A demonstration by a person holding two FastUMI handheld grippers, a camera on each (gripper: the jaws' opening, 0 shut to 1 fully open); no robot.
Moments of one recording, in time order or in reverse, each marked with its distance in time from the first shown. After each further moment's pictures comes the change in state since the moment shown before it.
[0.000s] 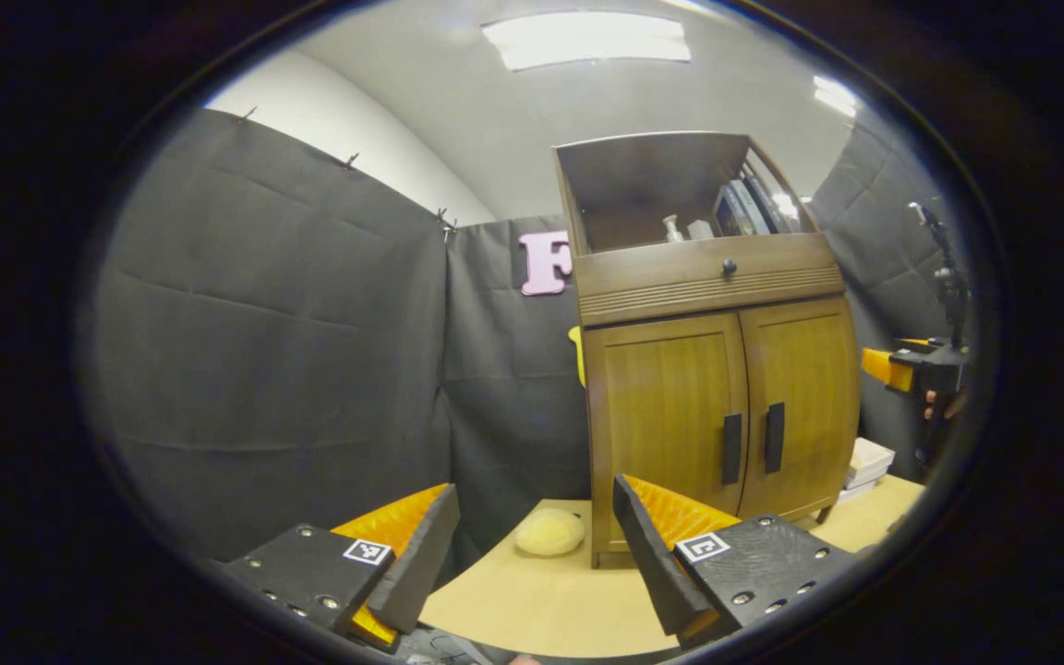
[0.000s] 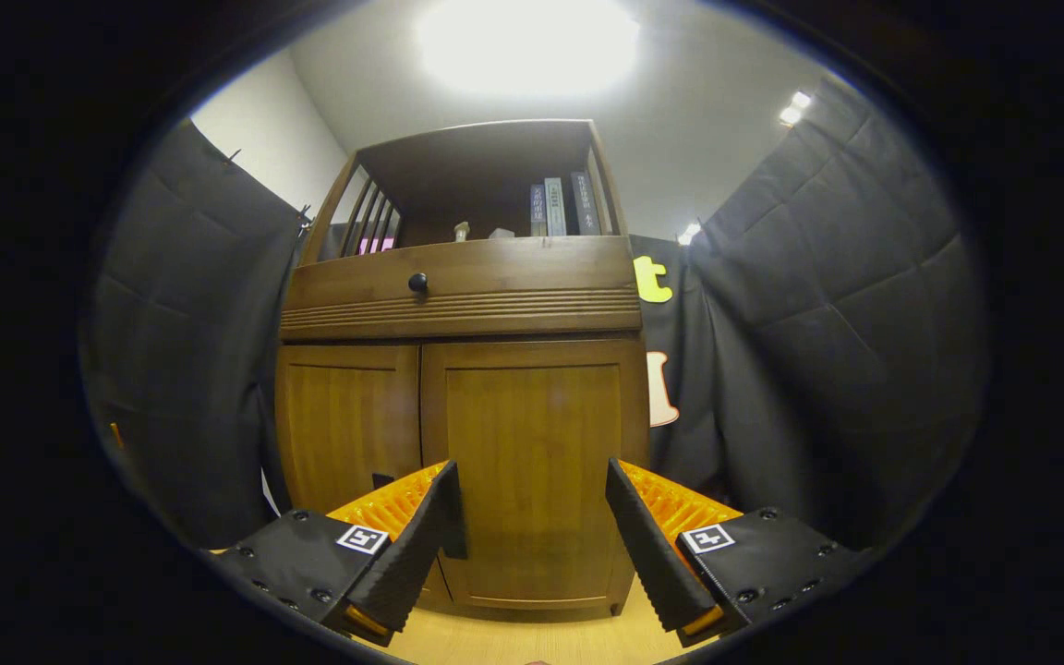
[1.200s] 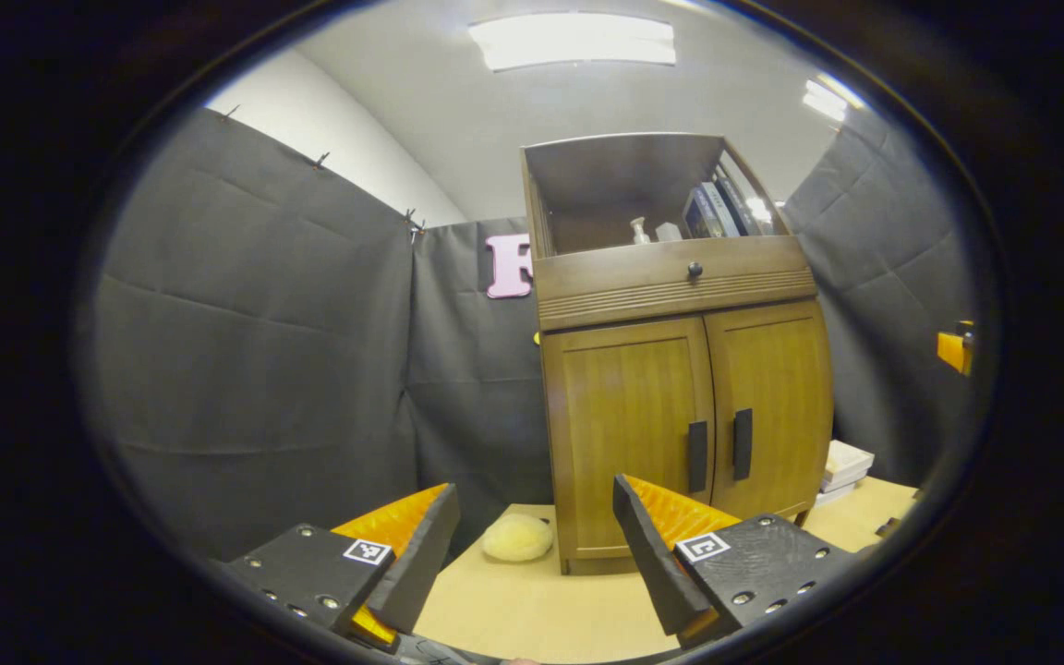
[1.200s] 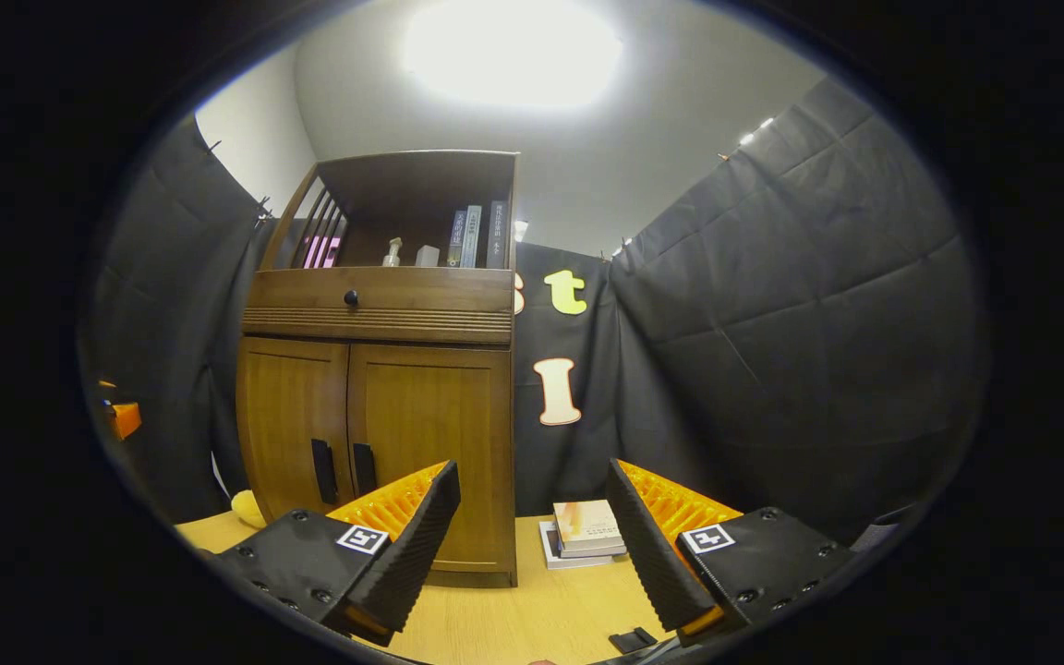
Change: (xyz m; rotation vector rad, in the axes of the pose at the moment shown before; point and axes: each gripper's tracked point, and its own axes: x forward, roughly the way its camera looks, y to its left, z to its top) left arm 0.008 -0.013 -0.004 0.002 -0.019 -0.120; right arm -0.146 -0.105 0.023 -0.059 -0.008 -0.214
